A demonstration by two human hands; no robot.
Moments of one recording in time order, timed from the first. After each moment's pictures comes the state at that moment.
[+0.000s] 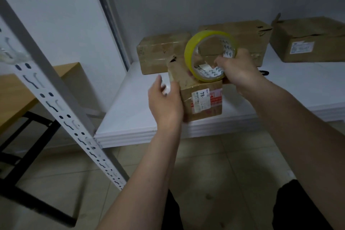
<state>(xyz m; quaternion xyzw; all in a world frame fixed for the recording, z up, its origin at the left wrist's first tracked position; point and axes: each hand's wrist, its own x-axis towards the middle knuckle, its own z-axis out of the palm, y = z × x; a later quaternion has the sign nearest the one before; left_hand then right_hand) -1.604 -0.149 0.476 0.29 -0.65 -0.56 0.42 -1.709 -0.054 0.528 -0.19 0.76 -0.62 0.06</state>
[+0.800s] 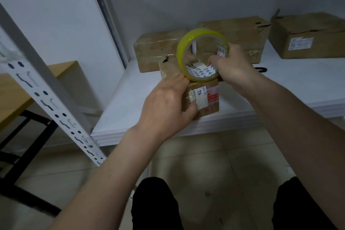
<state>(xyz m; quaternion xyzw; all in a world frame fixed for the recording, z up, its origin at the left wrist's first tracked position) -1.578 -0.164 0.483 0.05 -0.96 -0.04 0.28 -1.712 -0.057 0.527 -0.24 0.77 -0.59 0.05</state>
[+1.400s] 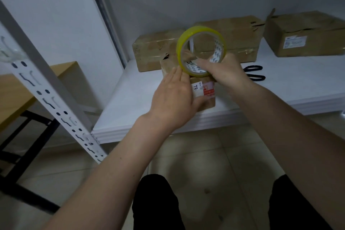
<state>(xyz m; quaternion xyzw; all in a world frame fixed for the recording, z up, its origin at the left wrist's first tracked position) -1.595 -0.147 0.497 0.09 -0.98 0.00 0.19 -1.709 -0.055 0.512 -0.20 0.74 -0.63 0.08</state>
